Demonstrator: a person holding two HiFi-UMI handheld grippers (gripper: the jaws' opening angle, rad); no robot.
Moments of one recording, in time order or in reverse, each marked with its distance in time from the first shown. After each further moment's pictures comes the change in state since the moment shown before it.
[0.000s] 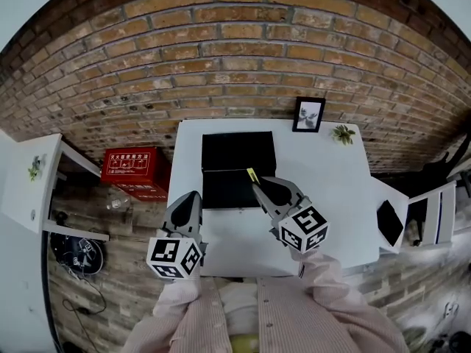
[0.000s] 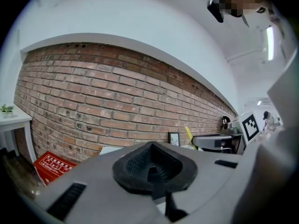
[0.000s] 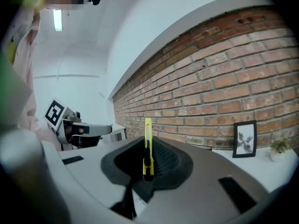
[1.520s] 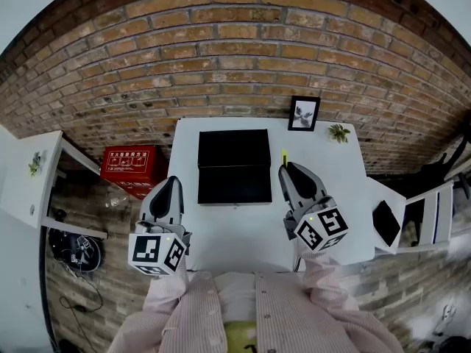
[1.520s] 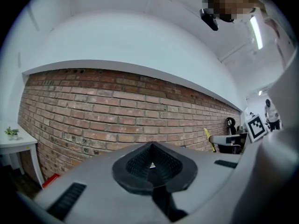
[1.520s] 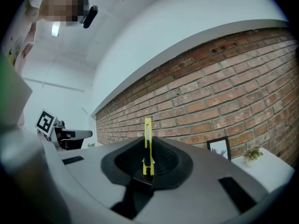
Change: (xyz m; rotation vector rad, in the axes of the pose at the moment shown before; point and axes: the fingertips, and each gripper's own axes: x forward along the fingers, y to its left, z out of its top) left arm -0.026 0.000 0.068 0.113 -0.166 0.065; right arm -0.071 -0.048 0.054 0.048 -0.239 -0.218
